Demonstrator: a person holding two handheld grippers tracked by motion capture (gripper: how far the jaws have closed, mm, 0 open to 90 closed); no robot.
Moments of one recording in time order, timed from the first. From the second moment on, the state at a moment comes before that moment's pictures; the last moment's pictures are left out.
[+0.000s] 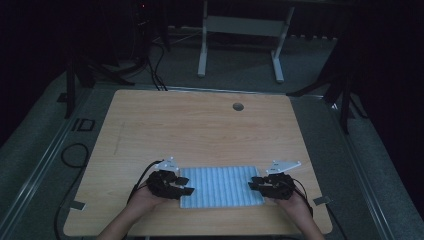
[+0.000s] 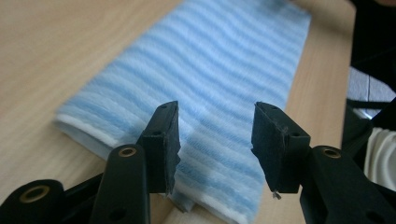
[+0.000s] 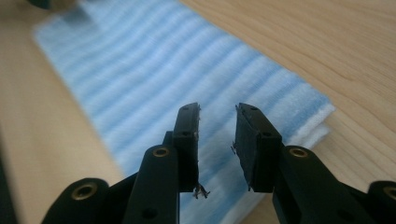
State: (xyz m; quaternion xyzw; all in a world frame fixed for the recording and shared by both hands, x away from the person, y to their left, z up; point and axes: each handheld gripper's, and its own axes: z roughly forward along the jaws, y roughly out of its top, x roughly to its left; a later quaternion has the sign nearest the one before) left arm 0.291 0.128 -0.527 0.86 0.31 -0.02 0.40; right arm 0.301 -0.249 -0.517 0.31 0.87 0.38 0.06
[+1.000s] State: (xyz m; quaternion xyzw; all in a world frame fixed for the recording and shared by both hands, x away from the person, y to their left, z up) left arm 0.361 0.161 -0.544 0.85 0.37 0.03 0.37; right arm 0.391 -0.204 -0.541 0.33 0.88 0.35 0.07
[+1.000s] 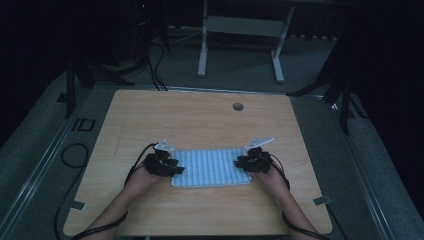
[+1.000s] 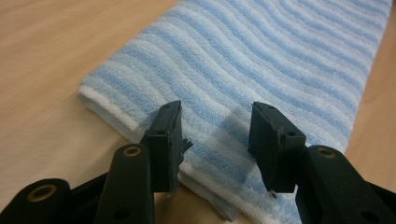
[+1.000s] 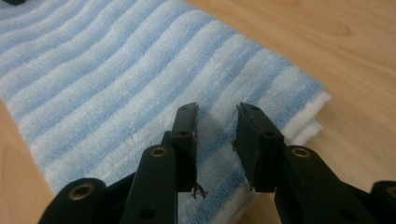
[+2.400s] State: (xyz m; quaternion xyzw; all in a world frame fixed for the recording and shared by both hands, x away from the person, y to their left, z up) left arm 0.388 0.161 -0.533 0.84 0.38 0.07 0.38; right arm 0.428 -0.188 -0.520 0.31 0.85 0.41 0.09
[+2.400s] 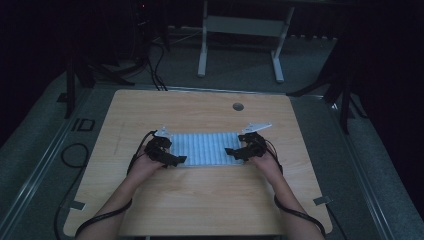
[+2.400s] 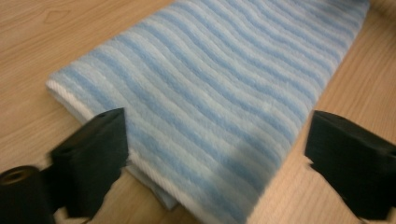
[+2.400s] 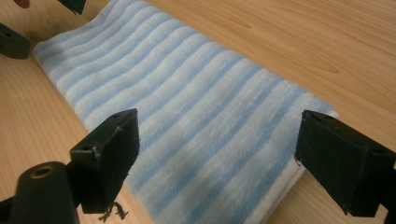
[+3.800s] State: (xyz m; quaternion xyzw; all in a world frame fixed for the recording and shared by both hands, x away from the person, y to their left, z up) left arm 0.294 0.234 -0.557 0.81 0.42 0.15 0.38; right arm 0.345 -0.296 -0.542 0.38 0.81 0.41 0.17
